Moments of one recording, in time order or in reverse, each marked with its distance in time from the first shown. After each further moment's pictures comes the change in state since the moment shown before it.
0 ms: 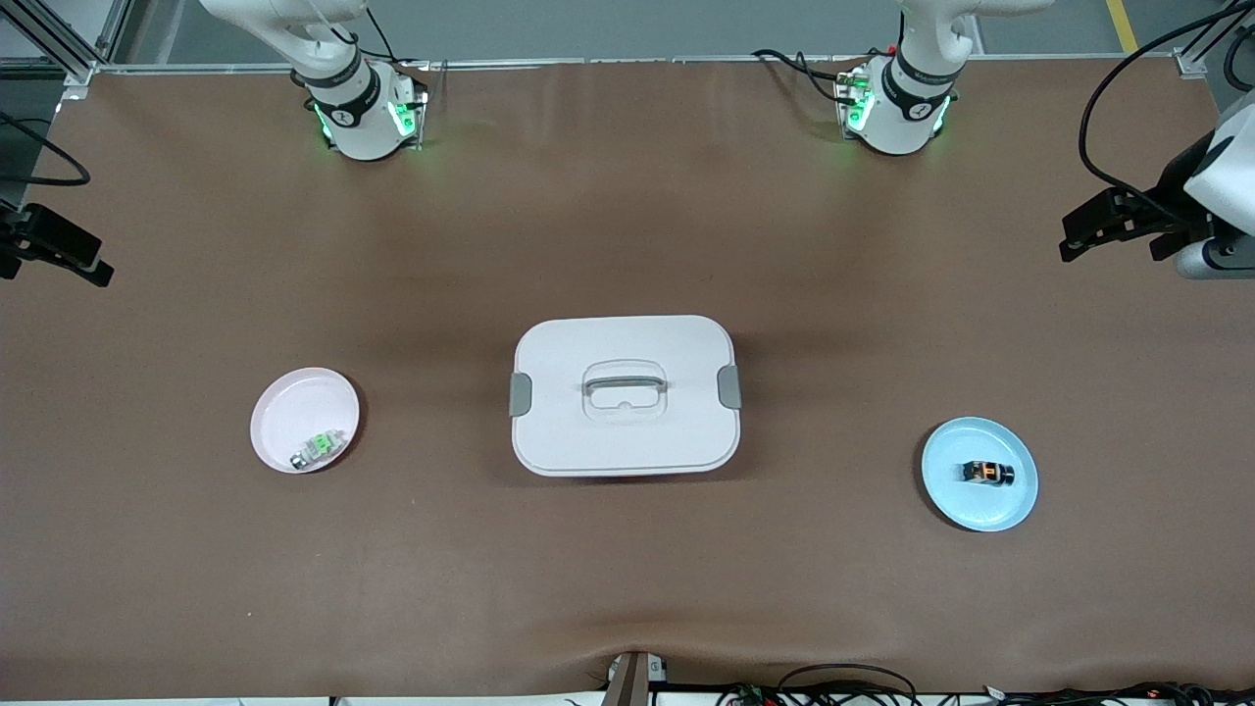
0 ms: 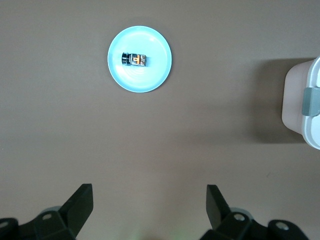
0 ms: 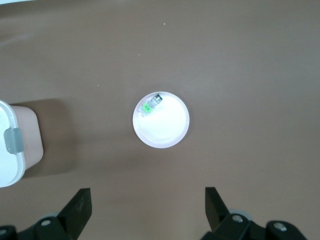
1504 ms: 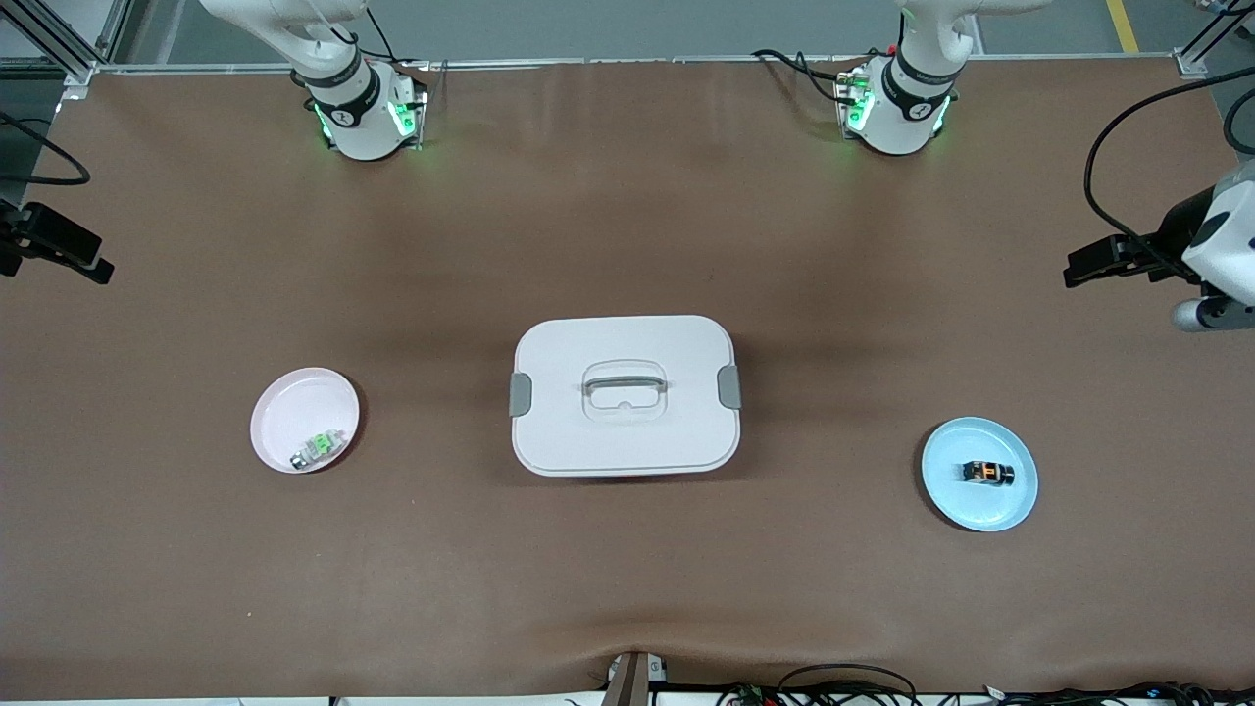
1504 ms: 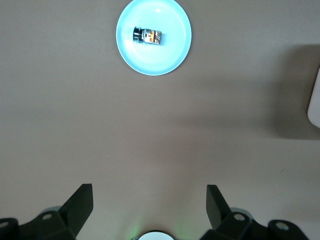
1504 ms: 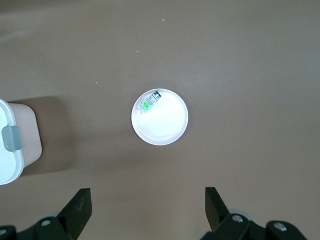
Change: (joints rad) left arm 0.053 0.107 0.009 0.000 0.000 -0.027 0.019; right arm -0.001 0.000 -0.002 0.000 -0.002 -0.010 0.000
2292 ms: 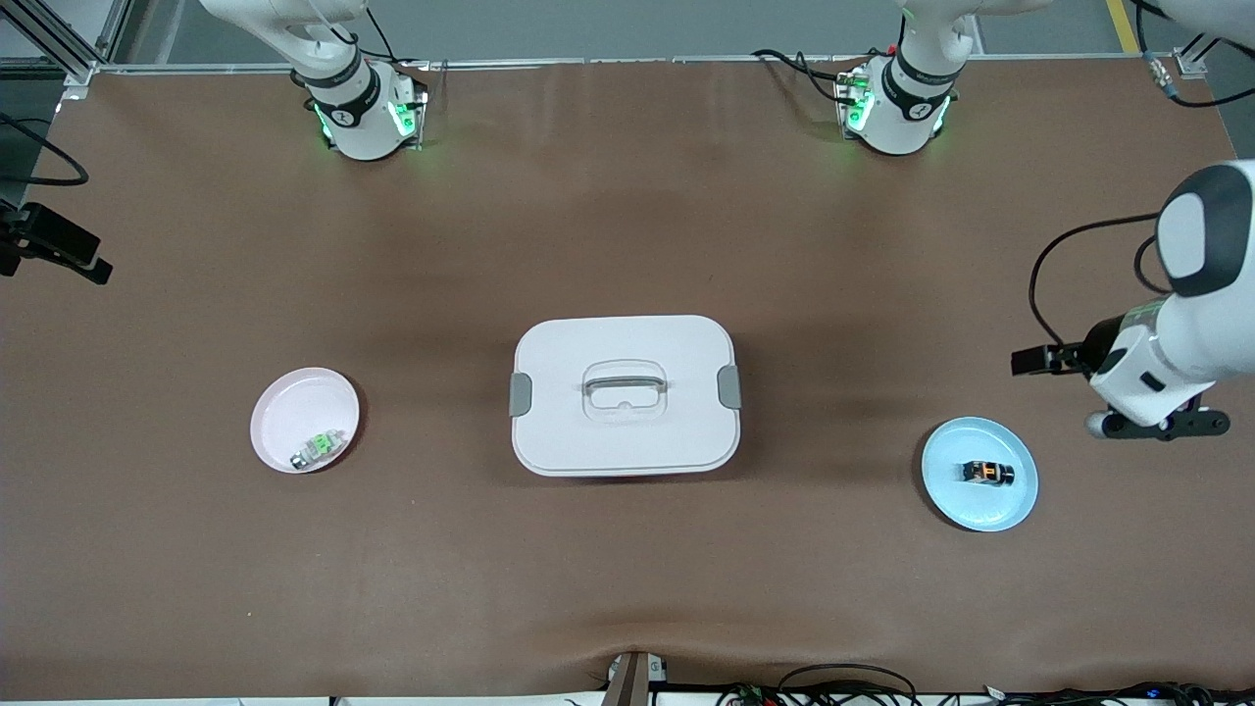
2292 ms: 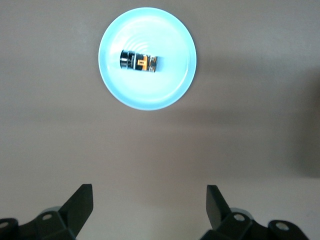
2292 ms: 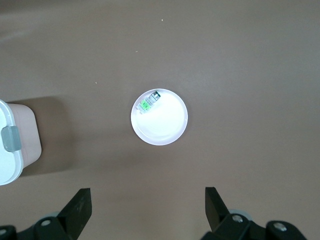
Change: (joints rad) left arm 0.001 0.251 0.000 0.001 0.000 0.244 0.013; right arm -0.001 0.000 -0.001 0.000 0.000 0.000 0.000
